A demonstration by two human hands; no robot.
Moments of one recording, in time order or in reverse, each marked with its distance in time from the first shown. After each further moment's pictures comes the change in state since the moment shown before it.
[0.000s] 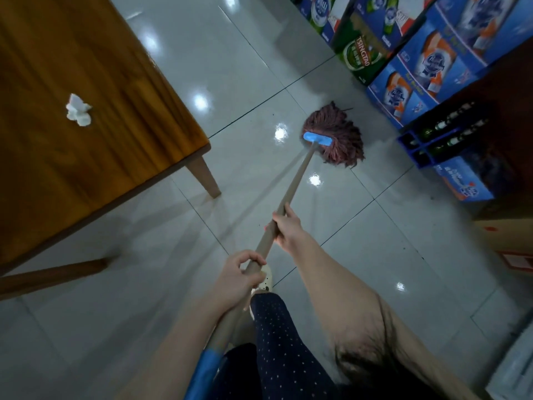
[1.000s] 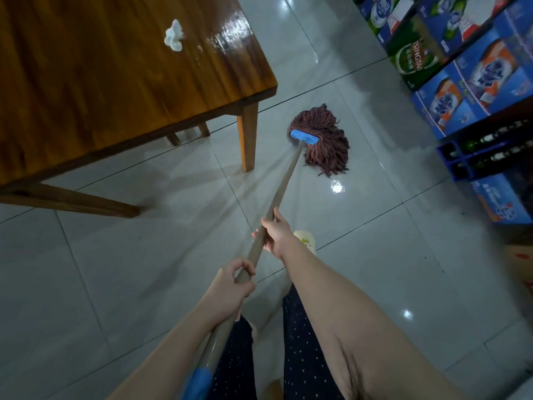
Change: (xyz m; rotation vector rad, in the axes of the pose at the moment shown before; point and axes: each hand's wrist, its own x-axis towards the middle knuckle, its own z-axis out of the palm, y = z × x) left_hand -0.108 -0.137 0.001 -0.053 0.156 -0.046; right_hand -0.068 0.138 0.025 -0.178 -0.158 0.116
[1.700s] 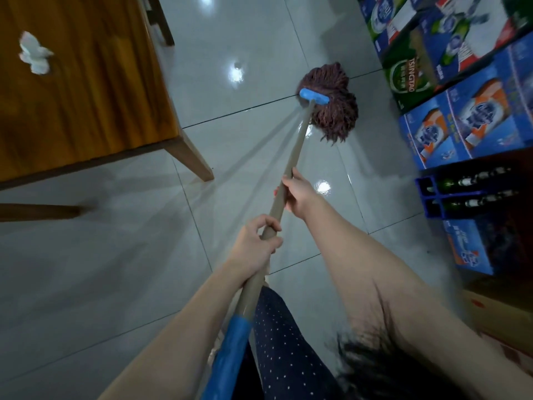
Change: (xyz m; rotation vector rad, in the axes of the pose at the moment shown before) left_hand 0.194 0.227 0.128 -0.252 0.085 0.016; right_hand 0.098 -0.289 -0.105 -0.187 0.021 -0.125
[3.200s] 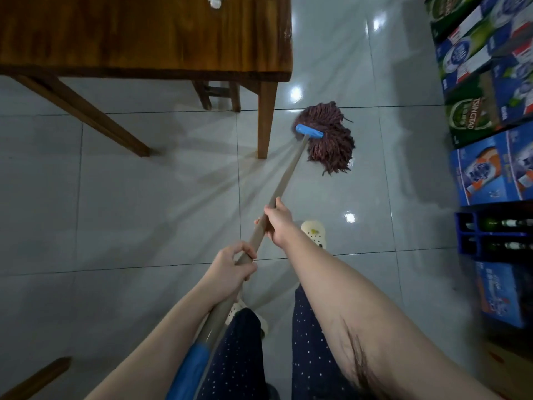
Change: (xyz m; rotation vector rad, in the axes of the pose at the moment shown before) left_hand -0.198 -0.168 -0.045 -0.067 0.208 -0.068; right_hand -0.123 0.216 0.057 -0.258 -0.158 0.085
